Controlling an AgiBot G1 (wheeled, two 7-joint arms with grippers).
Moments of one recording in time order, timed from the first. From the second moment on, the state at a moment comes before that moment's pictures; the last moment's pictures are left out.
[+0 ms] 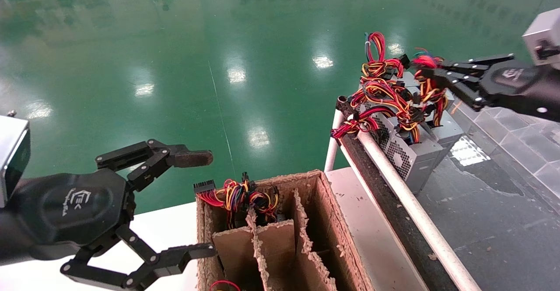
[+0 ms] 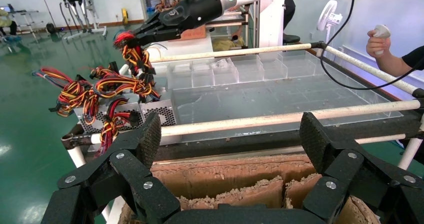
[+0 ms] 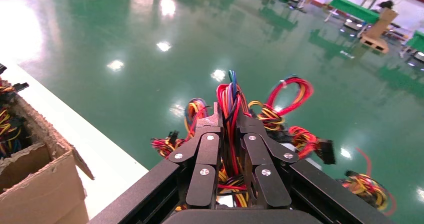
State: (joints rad) left arm -1.09 0.58 0.36 -1.26 0.67 1.46 -0.14; right arm 1.75 -0.80 -0.37 0.18 -1.27 -1.43 -0.29
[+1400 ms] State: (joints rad) left arm -1.09 0.58 0.36 -1.26 0.67 1.46 -0.14; right arm 1.77 -0.80 -0.31 0.11 -1.14 -1.50 -0.30
